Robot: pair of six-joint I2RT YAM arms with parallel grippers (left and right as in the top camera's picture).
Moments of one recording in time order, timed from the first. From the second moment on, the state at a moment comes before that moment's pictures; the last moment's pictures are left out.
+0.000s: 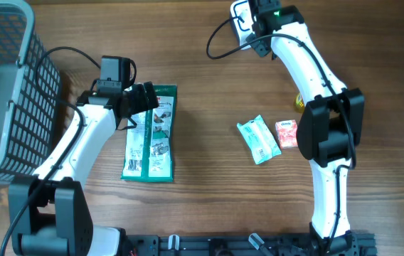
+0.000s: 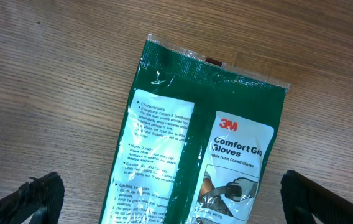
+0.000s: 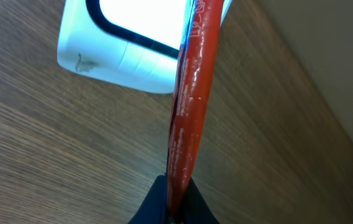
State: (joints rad) left arm -0.11 1.60 1.05 -0.54 -0.03 -0.38; right arm 0.29 2.34 2.13 -0.90 0.36 -0.51
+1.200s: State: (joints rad) left arm -0.11 1.61 1.05 -0.54 -0.03 -0.38; right arm 0.31 1.98 1.50 -1.30 0.03 0.23
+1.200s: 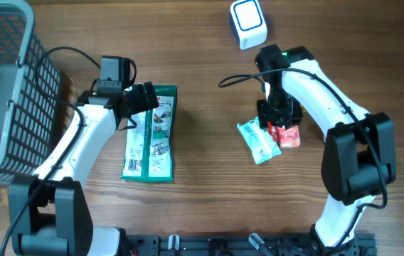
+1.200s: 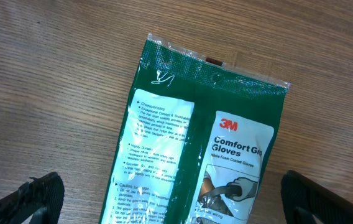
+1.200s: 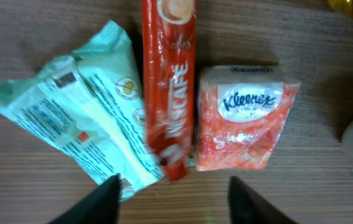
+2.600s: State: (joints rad) left arm -0.11 1.80 1.05 -0.77 0.08 -0.31; right arm 0.56 1.77 1.01 -0.27 -0.31 0.52
